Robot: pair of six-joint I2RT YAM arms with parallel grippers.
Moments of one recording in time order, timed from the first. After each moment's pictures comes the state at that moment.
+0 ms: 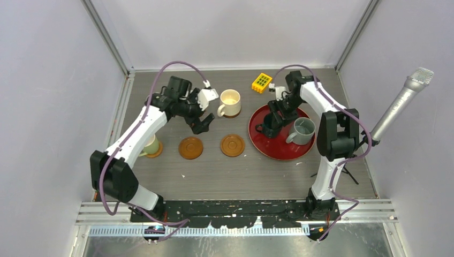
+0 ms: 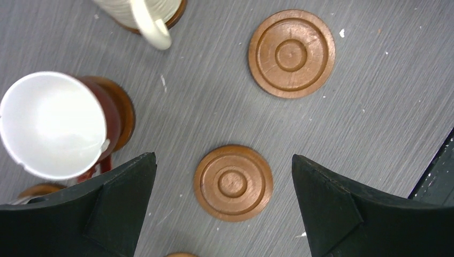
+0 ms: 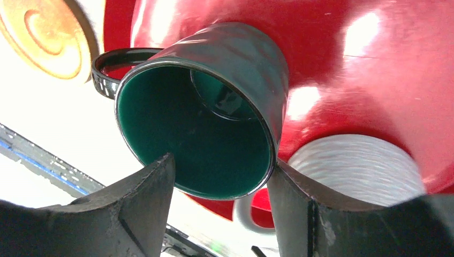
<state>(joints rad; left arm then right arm) -0.37 1.46 1.35 -0.80 0.45 0.61 0.13 1.95 1.60 -1.07 -0.36 -0.28</state>
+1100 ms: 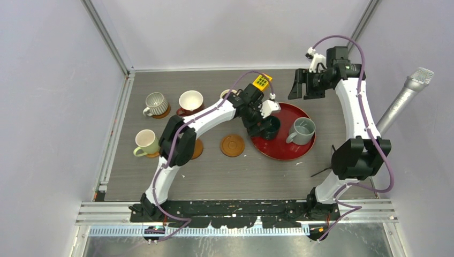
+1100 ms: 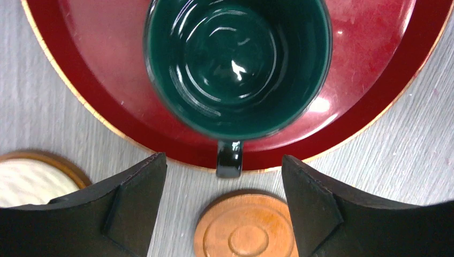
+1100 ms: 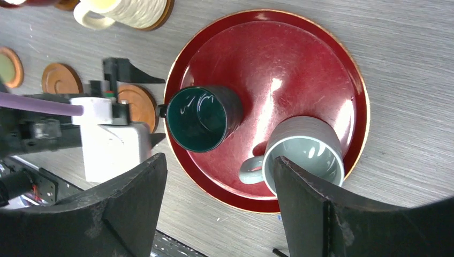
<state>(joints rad) -0.80 2.18 1.90 -0.69 0.32 0.42 -0.03 1.68 1.76 -1.09 -0.45 -0.09</state>
